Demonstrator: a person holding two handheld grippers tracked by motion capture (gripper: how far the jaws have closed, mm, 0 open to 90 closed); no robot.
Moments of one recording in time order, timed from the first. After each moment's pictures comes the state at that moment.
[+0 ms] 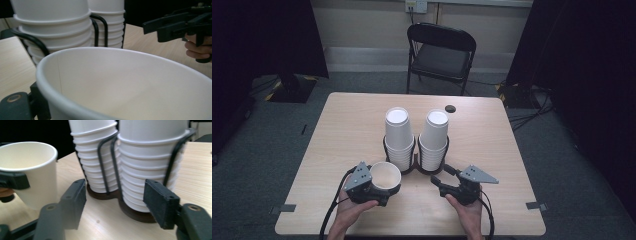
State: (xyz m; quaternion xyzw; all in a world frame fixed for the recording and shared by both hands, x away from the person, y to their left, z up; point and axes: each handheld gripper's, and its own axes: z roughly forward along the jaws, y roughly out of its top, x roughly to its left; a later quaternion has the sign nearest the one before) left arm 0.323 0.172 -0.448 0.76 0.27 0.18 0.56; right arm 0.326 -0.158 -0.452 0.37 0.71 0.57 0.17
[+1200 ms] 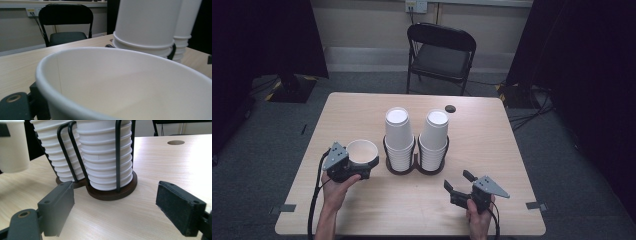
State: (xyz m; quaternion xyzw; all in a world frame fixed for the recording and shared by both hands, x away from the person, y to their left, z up) left arm 0.365 0.222 -0.434 0.69 0.36 0.26 0.57; right arm 0.315 -0.190 -0.489 0.43 0.67 0.56 0.23
